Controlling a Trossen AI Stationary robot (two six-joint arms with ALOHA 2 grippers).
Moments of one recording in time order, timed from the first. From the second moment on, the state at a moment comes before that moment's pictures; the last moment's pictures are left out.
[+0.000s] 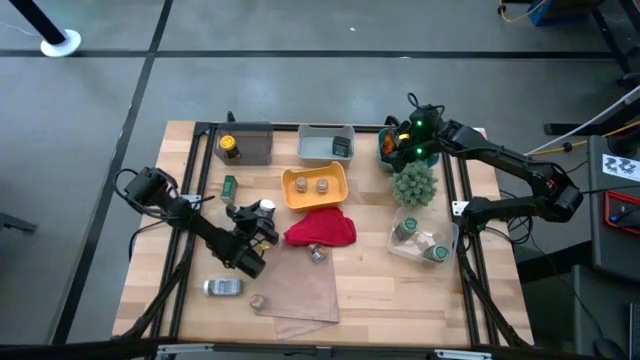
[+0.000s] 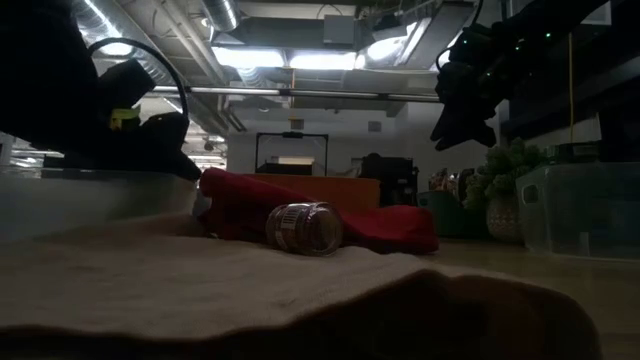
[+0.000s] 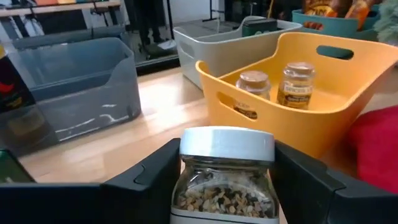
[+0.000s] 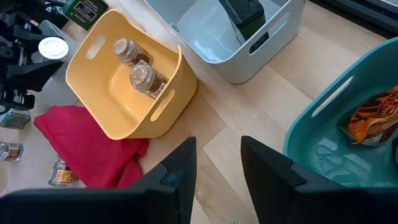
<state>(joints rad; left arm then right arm) -0.54 1.73 0.64 -0.53 -1.35 -1.61 -0.75 1.20 0.87 -0.52 -0.43 0.20</state>
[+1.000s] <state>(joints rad) -0.52 1.52 0.66 -0.54 -1.04 -1.42 -0.75 1.20 0.87 -0.52 -0.43 0.20</state>
